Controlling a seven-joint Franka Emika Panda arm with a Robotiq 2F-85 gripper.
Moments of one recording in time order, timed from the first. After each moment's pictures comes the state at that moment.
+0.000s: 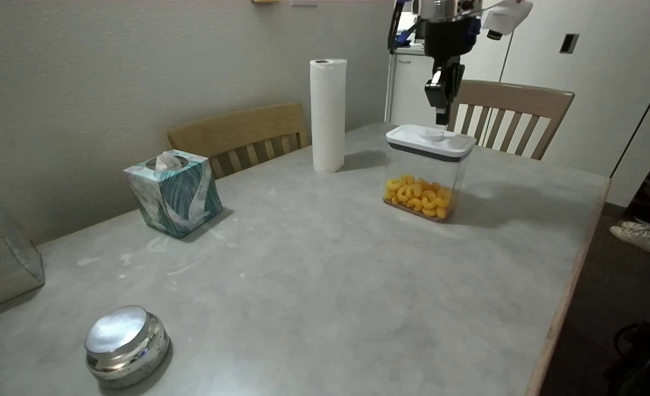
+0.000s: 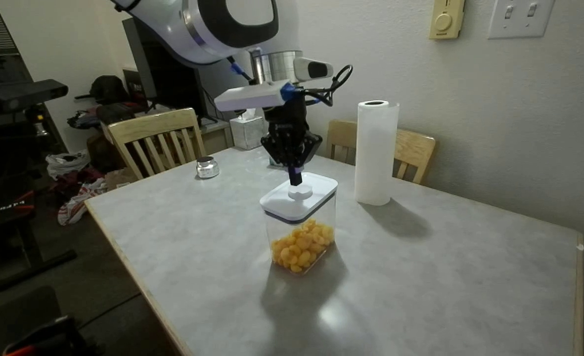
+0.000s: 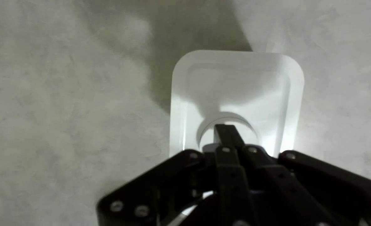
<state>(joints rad) -0.07 0.29 -0.07 -1.94 -0.19 2.22 -0.18</state>
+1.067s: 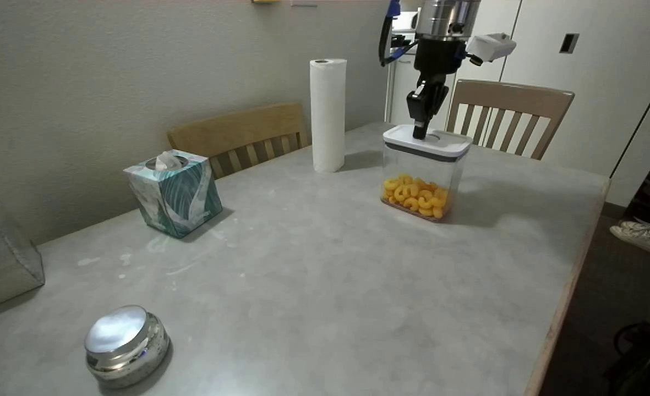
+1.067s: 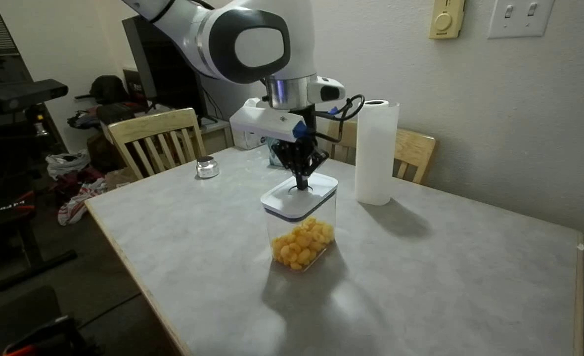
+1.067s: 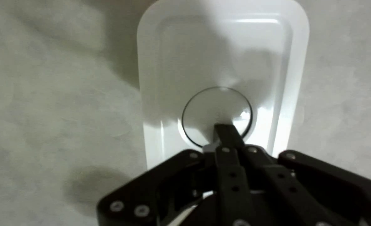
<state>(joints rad) -0.13 0.36 -0.04 -1.94 0.07 2.40 -0.30</state>
